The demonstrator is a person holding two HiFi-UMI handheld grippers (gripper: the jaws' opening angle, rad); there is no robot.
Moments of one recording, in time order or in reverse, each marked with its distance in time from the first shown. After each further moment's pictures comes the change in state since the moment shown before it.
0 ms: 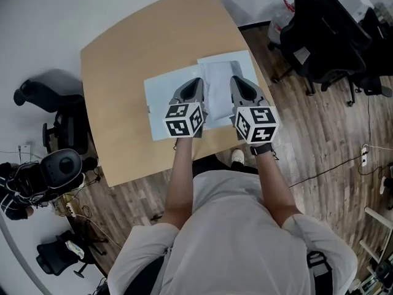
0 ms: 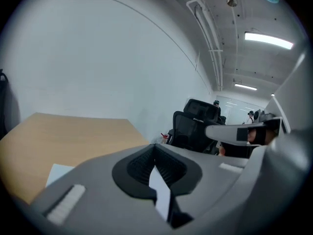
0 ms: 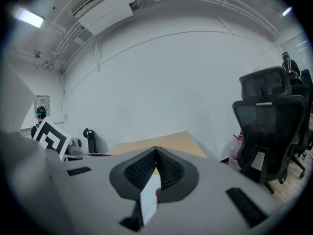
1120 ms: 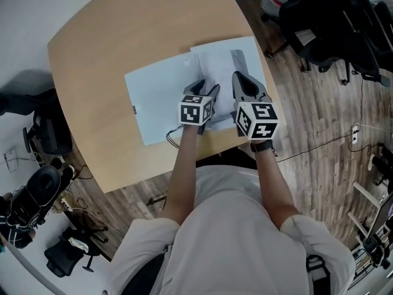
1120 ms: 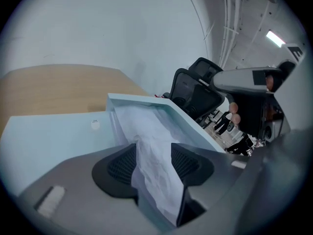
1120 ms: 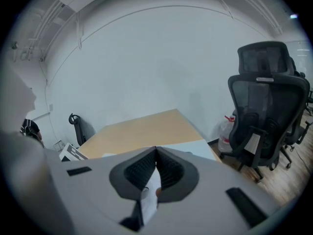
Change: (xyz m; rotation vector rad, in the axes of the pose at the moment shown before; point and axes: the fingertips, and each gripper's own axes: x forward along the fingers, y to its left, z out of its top) left arm 0.108 0.029 -0.171 -0.101 0.444 -0.170; right arm 0.082 -0.045 -0.085 0.043 0.236 -0.118
